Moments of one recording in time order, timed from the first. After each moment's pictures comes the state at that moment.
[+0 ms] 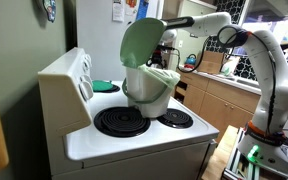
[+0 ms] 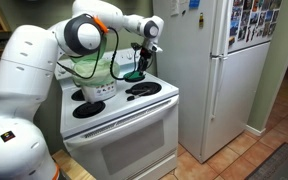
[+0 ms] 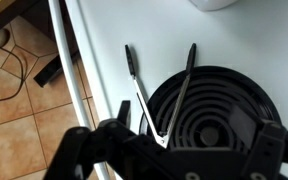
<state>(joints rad) 0.00 0.57 -0.04 -1.17 0.32 1.43 0.70</state>
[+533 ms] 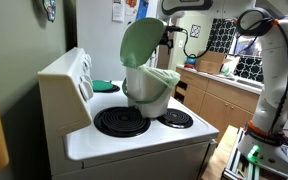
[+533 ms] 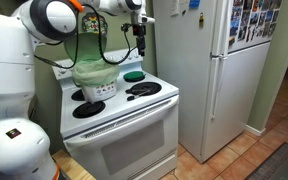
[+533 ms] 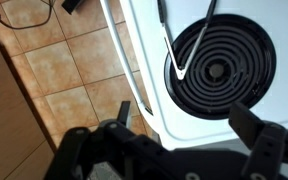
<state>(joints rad) 0.10 0.32 -0.06 -1.22 -0.03 1.50 0.79</state>
